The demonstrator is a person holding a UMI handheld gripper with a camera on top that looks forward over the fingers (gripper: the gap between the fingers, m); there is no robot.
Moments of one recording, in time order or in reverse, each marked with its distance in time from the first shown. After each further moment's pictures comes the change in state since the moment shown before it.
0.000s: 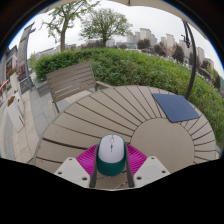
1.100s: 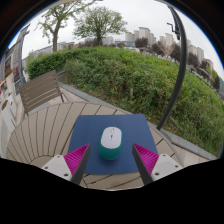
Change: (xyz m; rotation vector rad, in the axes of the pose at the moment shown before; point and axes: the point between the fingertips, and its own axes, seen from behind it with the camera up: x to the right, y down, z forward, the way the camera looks) arm 0.327 -0.113 0.091 -0.021 0.031 -0.014
